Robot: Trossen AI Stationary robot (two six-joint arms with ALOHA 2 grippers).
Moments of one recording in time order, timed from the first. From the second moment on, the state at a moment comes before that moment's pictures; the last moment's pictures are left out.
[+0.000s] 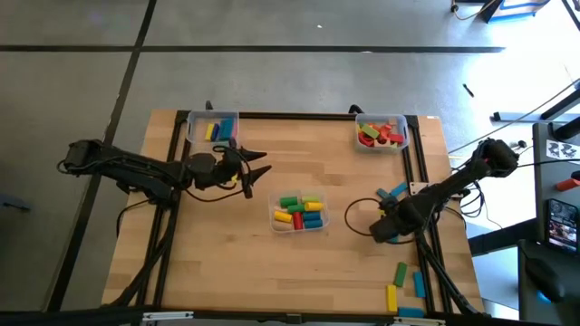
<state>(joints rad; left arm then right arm) -0.02 1.09 0.48 0.59 -0.41 -0.05 0.56 1.29 0.69 -1.04 -0.15 1.76</state>
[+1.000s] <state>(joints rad) -0.02 1.09 0.48 0.59 -0.42 -0.03 0.56 1.29 0.57 -0.81 -0.08 1.38</state>
